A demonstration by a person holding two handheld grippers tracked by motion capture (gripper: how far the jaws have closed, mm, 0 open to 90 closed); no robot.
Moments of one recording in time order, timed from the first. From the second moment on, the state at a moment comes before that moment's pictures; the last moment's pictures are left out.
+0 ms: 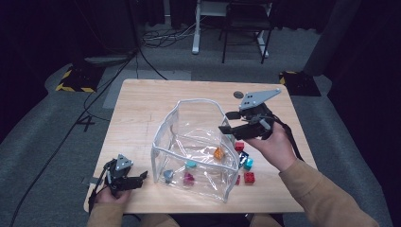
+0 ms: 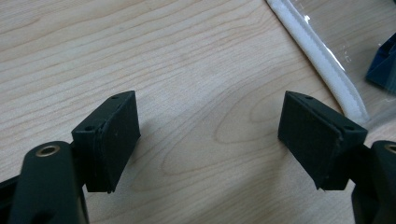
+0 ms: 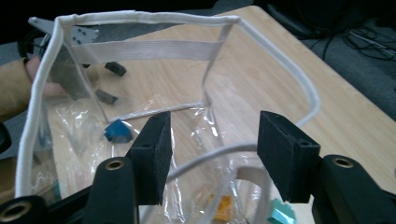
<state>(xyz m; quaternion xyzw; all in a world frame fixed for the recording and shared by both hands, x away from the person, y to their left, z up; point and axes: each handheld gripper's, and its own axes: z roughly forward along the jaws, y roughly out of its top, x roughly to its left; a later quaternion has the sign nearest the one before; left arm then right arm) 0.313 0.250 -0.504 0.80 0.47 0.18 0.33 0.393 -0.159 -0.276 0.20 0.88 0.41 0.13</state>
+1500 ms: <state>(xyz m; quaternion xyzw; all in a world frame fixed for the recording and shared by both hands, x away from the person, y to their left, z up) 0.313 0.250 -0.505 0.80 0.47 0.18 0.33 0.447 -0.212 -0.406 0.31 0.90 0.29 0.12</state>
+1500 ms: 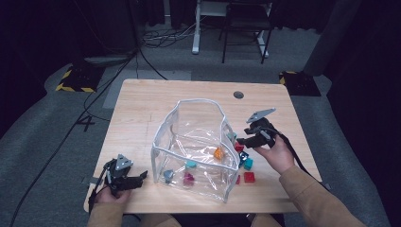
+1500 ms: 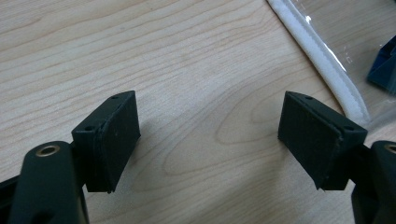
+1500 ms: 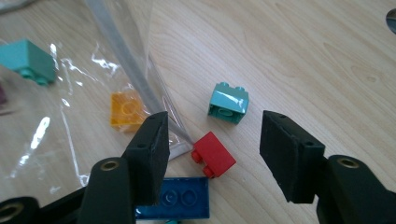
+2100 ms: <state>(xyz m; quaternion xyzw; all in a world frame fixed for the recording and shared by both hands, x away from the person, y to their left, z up) 0.313 0.250 -0.505 0.80 0.47 0.18 0.33 0.466 -0.211 -0.448 0.33 0.91 0.24 0.08</state>
